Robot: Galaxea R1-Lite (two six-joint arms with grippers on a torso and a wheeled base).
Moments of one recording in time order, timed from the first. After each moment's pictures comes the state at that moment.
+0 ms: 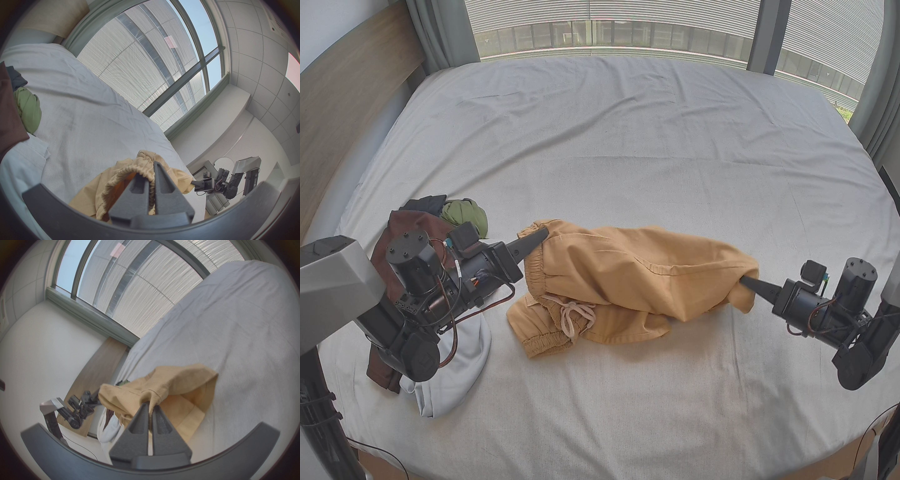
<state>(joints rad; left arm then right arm) -0.30 2.08 -0.71 -1.55 -0.48 -0.59 0.14 1.97 -0.37 -1.54 0.57 0.63</state>
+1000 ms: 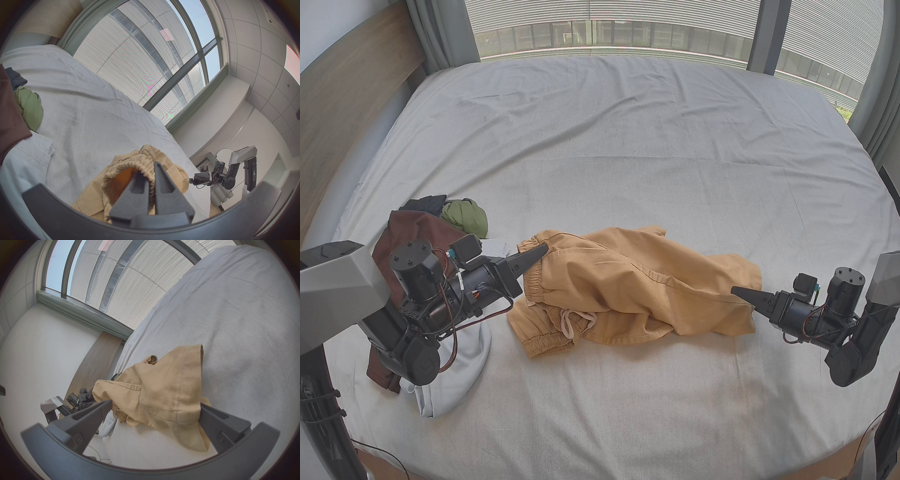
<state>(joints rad) -0.28 2.11 -0.69 -1.55 -0.53 -0.51 0.07 2.10 -0.40 -1.54 0.68 0.64</state>
